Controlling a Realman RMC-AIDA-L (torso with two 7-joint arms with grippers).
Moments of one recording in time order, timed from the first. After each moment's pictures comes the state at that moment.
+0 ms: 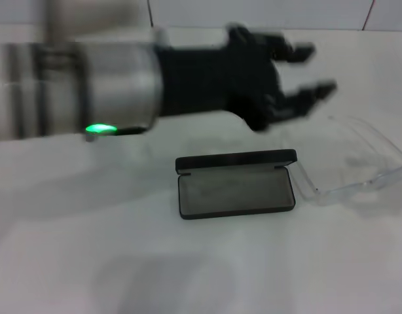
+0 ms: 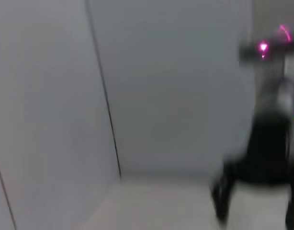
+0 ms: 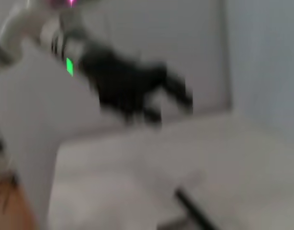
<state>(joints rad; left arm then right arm) -0.20 -2.09 1.63 1.79 1.75 1.12 -1.98 0.44 1.85 -0.57 -1.04 -1.92 -2.10 1.53</state>
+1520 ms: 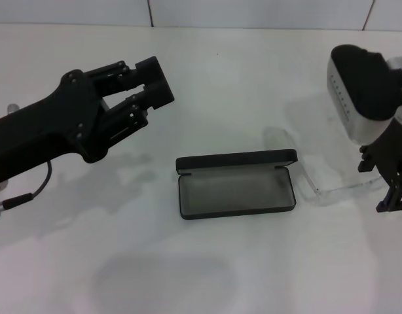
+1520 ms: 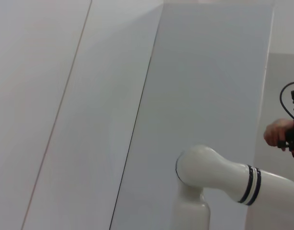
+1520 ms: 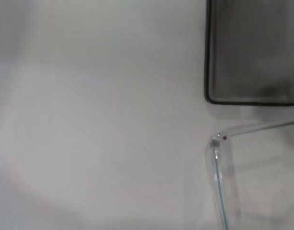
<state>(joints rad) -0.13 -2.09 1.21 1.03 1.15 1.68 -1.47 0.94 2.02 -1.44 -0.97 -2.73 -1.72 1.78</state>
